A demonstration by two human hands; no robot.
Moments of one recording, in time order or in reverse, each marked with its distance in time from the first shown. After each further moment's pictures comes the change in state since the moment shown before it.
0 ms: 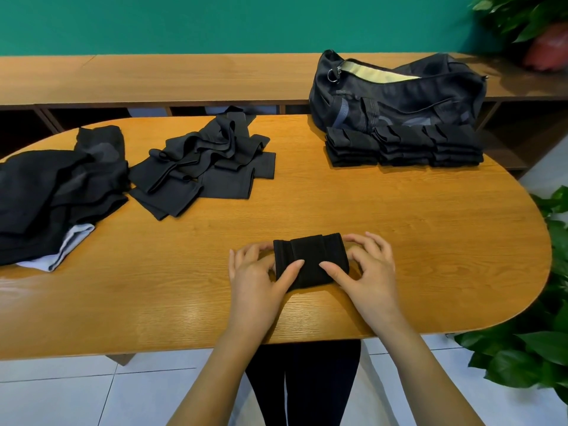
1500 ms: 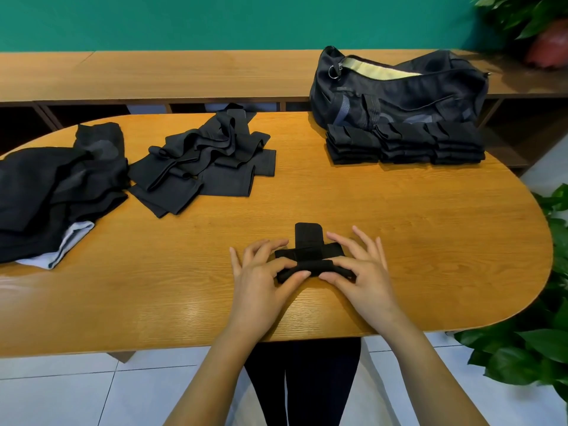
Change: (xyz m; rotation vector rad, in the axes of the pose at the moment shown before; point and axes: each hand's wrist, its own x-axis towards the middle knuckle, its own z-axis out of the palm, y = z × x) left_hand -0.003 0.001 -0.006 0.007 -0.128 0.106; right_hand 0.001 0.010 0.004 0.008 -0.140 -0.215
